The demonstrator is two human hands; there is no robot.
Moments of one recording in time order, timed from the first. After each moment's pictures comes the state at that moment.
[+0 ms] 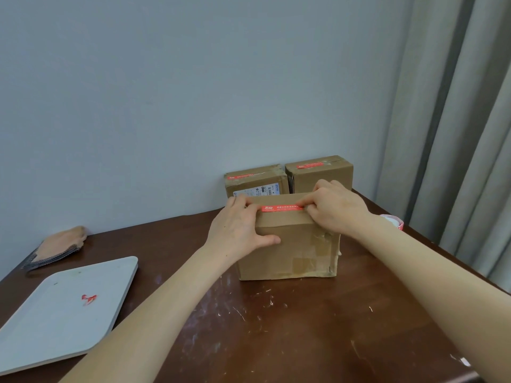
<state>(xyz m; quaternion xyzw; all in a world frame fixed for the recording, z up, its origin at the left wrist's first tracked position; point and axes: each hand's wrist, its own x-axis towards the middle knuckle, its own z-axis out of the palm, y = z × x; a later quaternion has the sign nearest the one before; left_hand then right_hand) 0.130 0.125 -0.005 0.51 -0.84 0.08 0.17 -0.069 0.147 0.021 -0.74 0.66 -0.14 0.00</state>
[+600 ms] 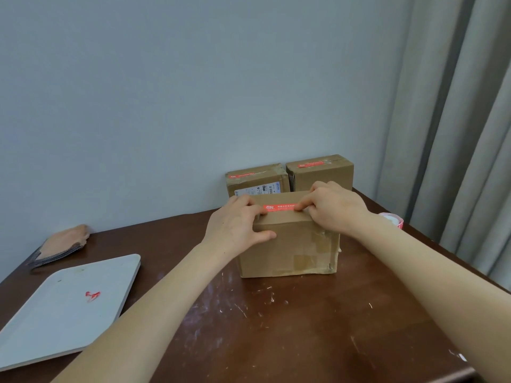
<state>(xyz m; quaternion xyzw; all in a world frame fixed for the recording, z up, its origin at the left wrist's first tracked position) 0.136 0.129 0.001 0.50 -0.85 0.09 0.16 -0.066 0.150 0.021 -0.74 0.66 -0.14 0.02</state>
